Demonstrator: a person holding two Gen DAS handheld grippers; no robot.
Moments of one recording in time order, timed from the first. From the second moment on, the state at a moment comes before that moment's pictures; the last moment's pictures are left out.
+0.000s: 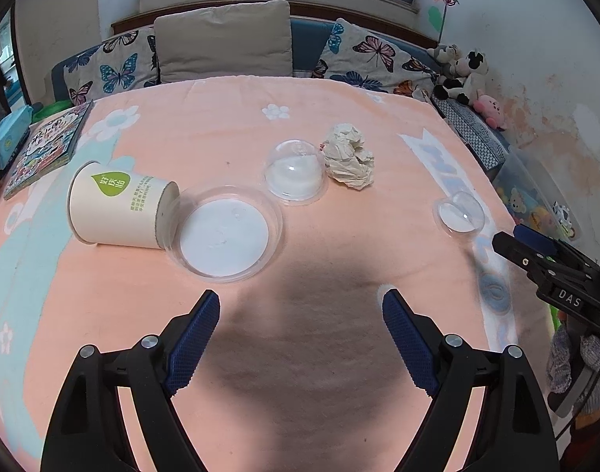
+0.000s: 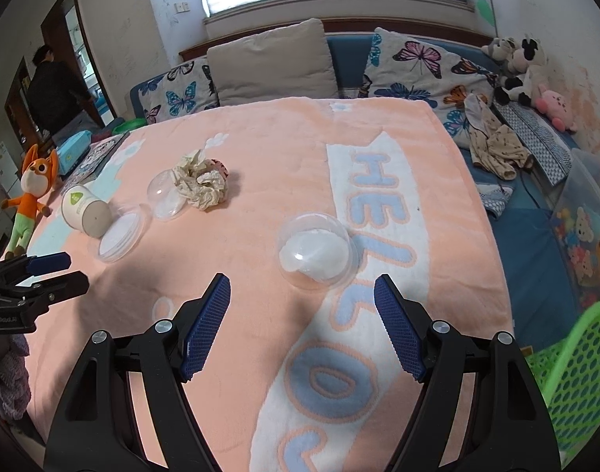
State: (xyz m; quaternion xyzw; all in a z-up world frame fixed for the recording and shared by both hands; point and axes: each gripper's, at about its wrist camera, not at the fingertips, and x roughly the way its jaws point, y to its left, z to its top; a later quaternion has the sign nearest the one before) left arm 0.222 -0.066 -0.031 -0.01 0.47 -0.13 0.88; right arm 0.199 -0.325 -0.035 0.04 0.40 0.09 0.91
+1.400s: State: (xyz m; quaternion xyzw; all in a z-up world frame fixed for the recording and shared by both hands) left arm 0.292 -0.053 -0.056 0.00 0.49 -0.06 0.87; right arm 0.258 -0.314 -0.074 0.00 0.43 0.09 0.90
